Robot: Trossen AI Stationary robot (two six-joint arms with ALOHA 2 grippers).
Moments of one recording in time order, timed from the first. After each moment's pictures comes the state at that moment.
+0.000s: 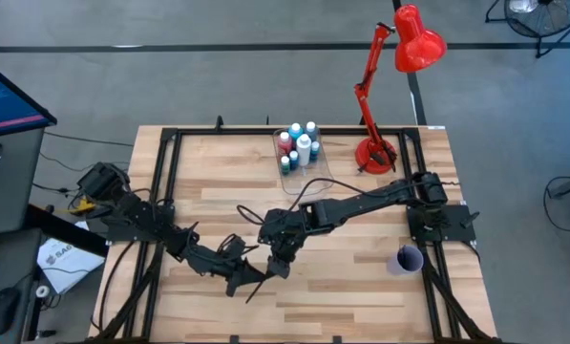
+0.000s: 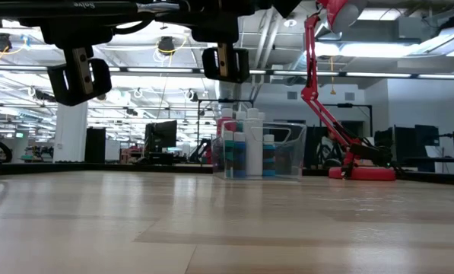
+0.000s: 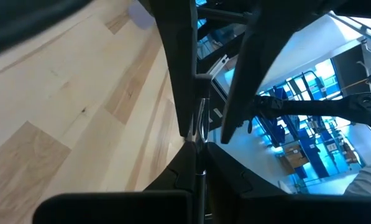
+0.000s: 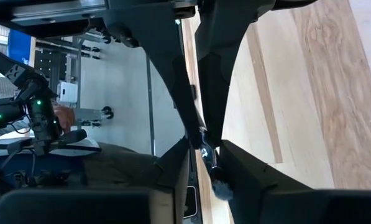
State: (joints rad) left arm -0.60 1.56 0.54 0.79 -0.36 -1.05; right arm 0.20 2.02 1.56 -0.25 -0.55 0.79
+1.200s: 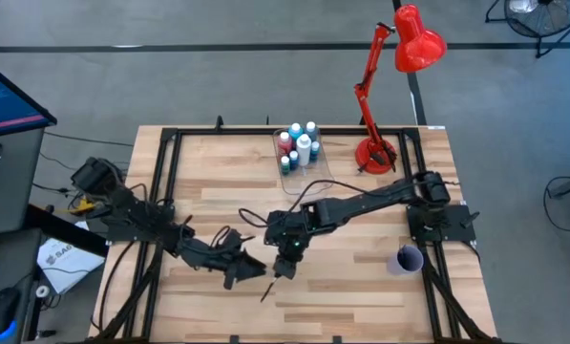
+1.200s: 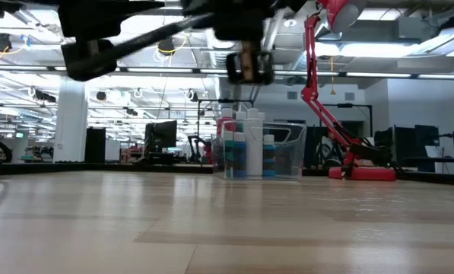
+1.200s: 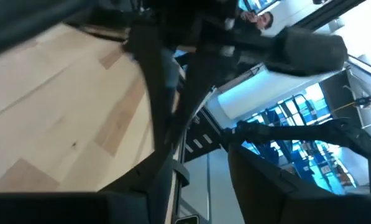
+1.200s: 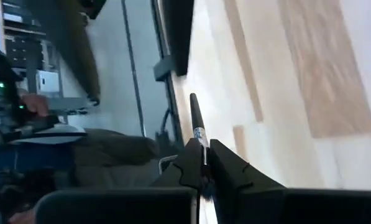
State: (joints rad) left arm -0.60 1.46 0.54 0.78 -0.43 -1.03; right arm 0.20 1.99 1.56 -0.41 -0.55 0.78
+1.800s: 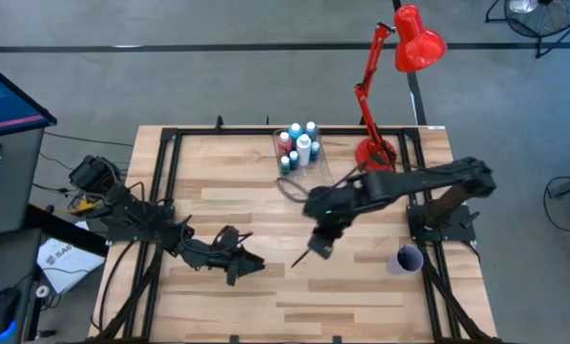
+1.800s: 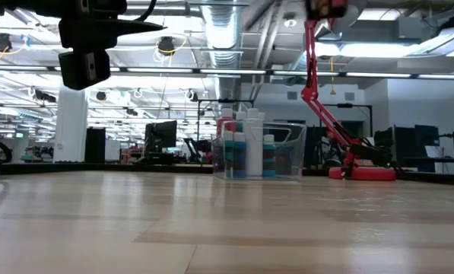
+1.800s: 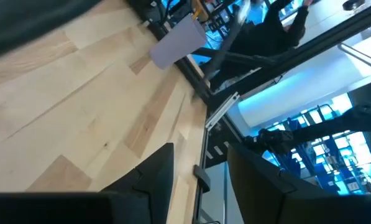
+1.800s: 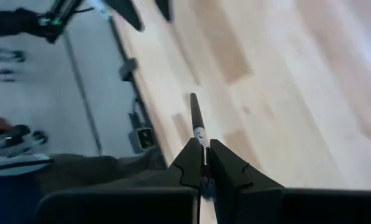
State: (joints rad) left arm -0.60 1.43 0.54 0.67 -0.50 -1.08; right arm 0.20 1.62 1.56 -0.91 -0.27 0.80
